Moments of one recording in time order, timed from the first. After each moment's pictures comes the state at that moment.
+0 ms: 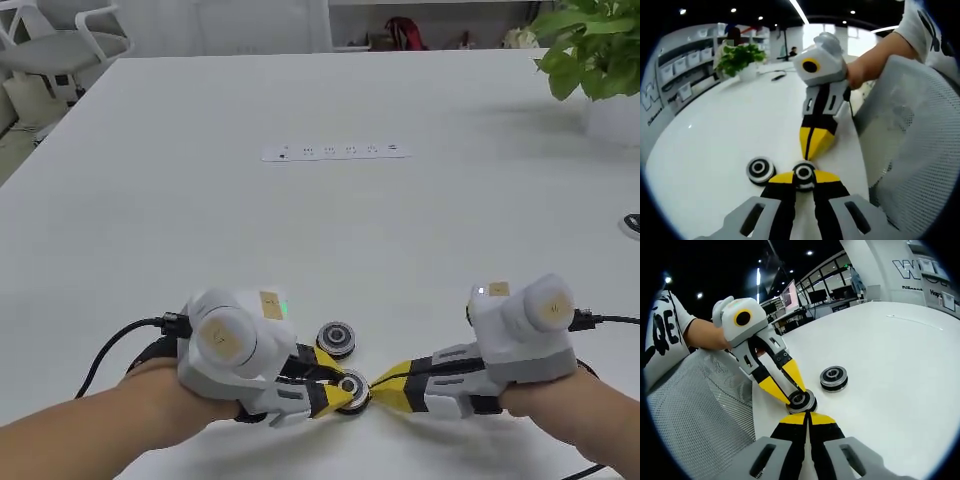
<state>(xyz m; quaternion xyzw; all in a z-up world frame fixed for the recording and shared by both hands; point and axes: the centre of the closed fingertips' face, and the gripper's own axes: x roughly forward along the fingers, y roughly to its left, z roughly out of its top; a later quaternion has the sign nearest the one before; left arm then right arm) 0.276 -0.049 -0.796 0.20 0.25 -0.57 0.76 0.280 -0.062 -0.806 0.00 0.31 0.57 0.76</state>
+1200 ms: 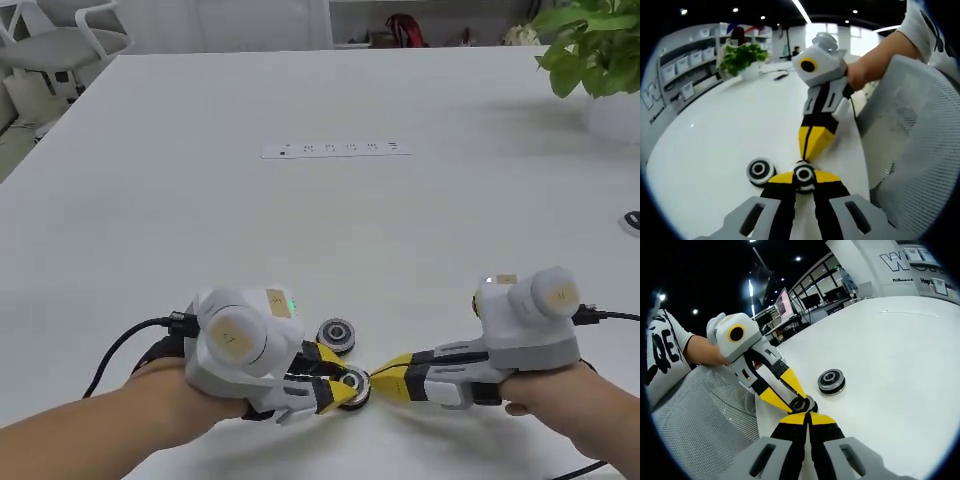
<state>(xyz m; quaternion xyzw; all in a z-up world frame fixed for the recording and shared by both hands) 0.277 -0.052 -0.795 0.20 0.25 -0.56 0.77 0.283 -0.061 -0.799 0.05 0.32 0.56 0.76</state>
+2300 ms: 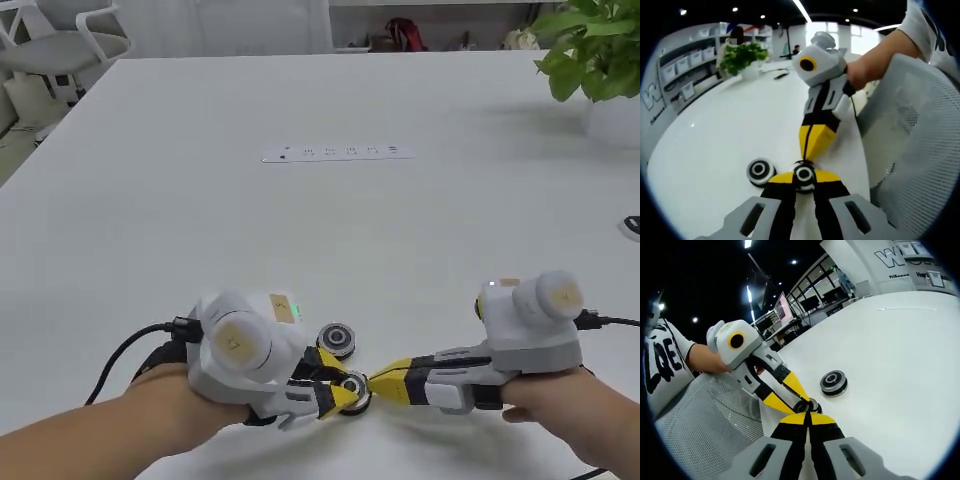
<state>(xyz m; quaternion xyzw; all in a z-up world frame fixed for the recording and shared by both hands) 0.278 -0.052 -0.796 0.21 0.25 -0.55 0.77 0.282 -0.058 -0.794 0.08 0.33 0.56 0.76</state>
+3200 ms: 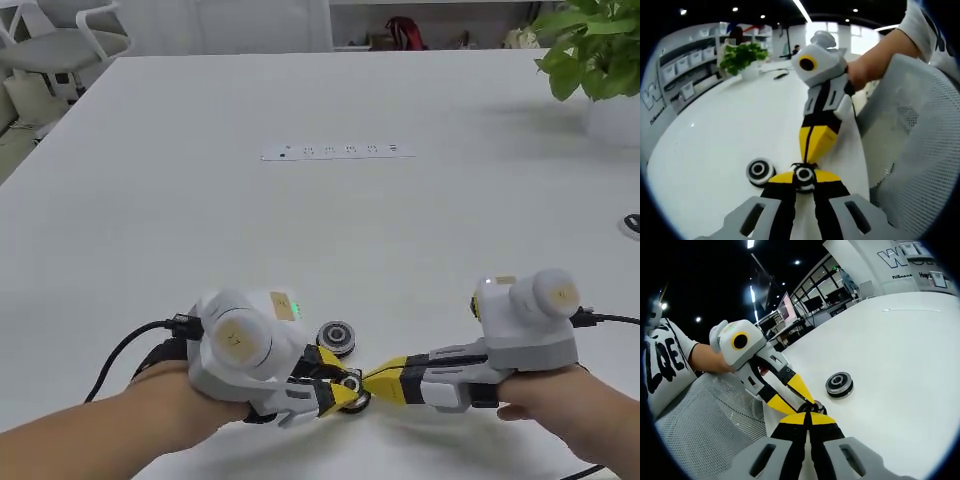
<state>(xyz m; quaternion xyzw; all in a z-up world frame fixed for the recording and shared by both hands) 0.277 -0.053 -0.796 0.21 0.25 -0.55 0.77 0.277 -0.052 -0.790 0.09 0.32 0.57 0.75</state>
